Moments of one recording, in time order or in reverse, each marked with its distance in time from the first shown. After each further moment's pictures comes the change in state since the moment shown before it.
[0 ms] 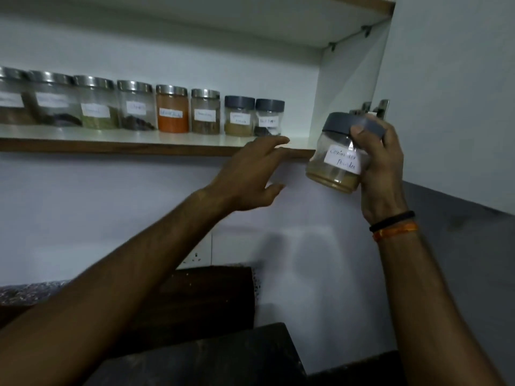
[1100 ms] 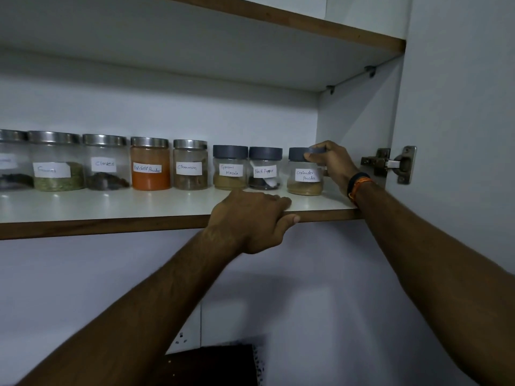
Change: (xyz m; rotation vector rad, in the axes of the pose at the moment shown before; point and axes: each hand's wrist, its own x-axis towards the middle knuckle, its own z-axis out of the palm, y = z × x) left_hand 0.083 -0.066 0.052 0.280 -0.158 -0.029; right_hand 0.234 0.113 0.042 -0.489 -0.208 0.168
